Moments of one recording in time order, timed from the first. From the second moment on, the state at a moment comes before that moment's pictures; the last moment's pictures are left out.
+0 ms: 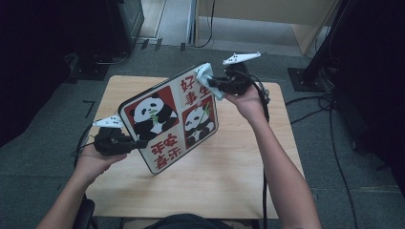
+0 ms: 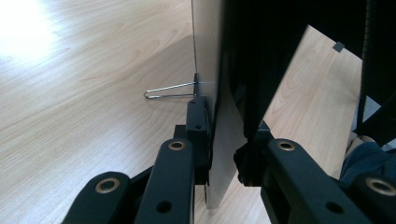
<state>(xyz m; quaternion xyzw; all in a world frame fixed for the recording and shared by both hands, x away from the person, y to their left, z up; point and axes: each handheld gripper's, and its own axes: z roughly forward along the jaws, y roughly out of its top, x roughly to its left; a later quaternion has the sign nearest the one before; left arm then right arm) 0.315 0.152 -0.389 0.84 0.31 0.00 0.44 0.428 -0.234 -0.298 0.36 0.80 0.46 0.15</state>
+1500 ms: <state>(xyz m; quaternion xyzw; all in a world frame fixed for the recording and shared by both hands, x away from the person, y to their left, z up) 0.312 0.150 -0.389 0.84 0.31 0.01 0.45 0.413 -0.249 -0.382 0.38 0.79 0.46 0.13</state>
